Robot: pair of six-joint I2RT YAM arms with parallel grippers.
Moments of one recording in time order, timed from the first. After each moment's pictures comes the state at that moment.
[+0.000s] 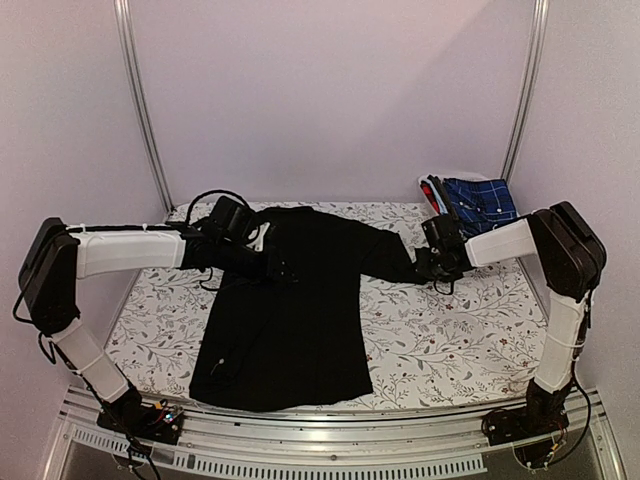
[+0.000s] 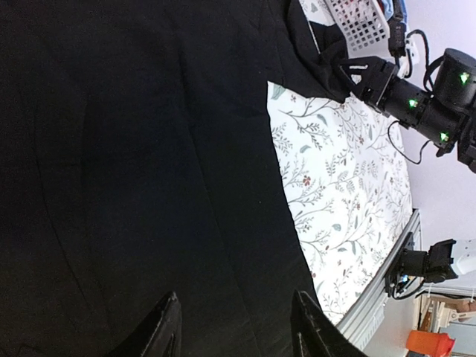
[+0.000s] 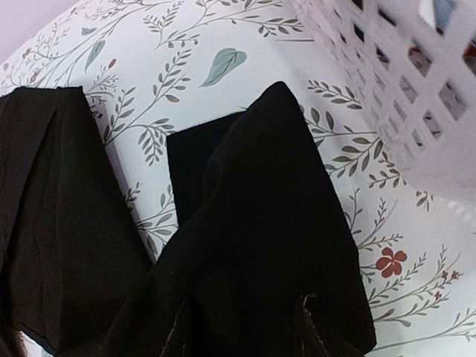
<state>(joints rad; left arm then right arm) -0.63 1.64 1.06 -0.25 0.36 -0.59 0.43 1.95 1.08 -0.04 0.29 0.64</state>
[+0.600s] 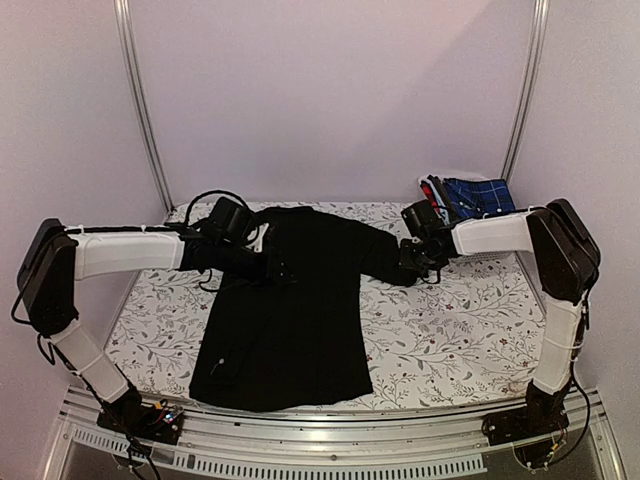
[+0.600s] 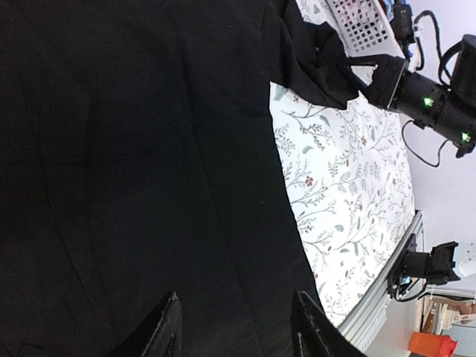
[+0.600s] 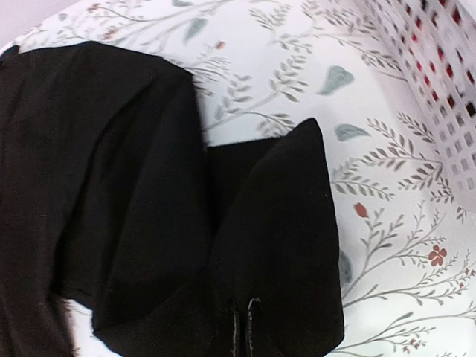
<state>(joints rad) -0.63 1.63 1.06 -0.25 0.35 -0.59 0.51 1.97 1.24 -0.22 0.30 0.56</state>
